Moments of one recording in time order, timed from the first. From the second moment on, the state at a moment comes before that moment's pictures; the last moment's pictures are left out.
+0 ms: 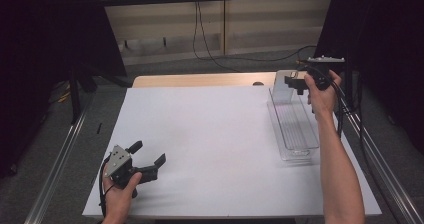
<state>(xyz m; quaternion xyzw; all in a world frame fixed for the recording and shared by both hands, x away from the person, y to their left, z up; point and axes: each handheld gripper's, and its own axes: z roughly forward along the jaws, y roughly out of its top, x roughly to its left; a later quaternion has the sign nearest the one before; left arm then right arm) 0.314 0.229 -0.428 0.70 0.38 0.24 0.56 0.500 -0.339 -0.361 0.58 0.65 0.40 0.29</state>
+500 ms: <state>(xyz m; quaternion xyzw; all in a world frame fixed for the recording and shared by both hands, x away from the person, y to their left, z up) 0.313 0.228 -0.428 0.70 0.38 0.24 0.56 0.483 -0.341 -0.365 0.56 0.63 0.42 0.34</state>
